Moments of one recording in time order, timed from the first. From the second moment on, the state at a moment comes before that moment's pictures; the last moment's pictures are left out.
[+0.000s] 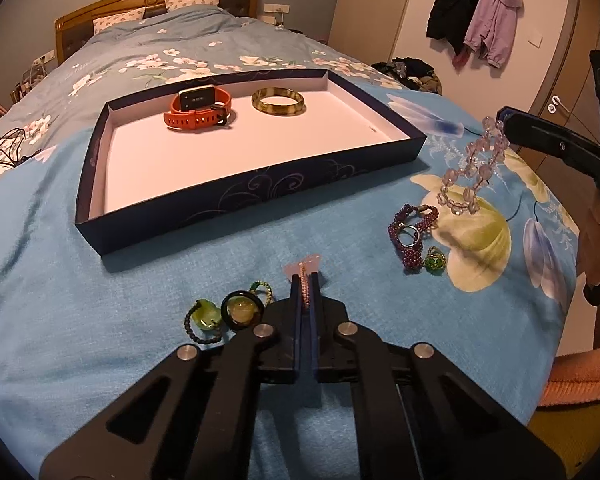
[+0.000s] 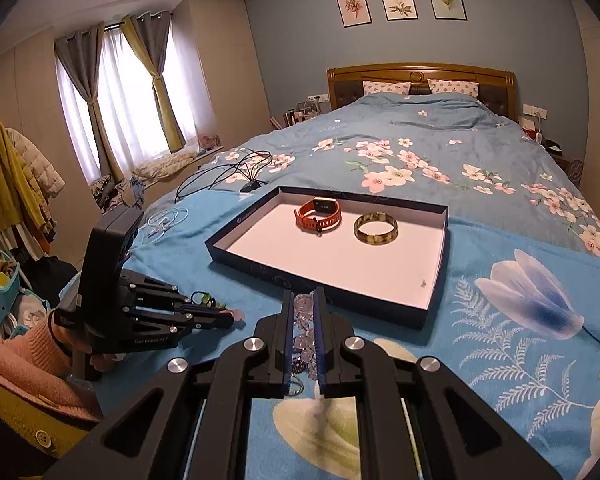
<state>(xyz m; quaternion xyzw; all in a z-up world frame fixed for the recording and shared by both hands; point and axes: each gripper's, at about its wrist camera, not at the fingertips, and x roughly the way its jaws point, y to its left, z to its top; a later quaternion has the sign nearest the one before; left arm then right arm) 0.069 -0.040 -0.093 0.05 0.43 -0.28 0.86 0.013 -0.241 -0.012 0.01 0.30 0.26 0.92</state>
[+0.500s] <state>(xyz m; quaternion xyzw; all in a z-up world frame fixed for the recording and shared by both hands) 0.066 -0.035 -0.055 0.03 0.38 -0.28 0.88 0.030 -0.242 -0.003 0.01 0.29 0.26 0.92</state>
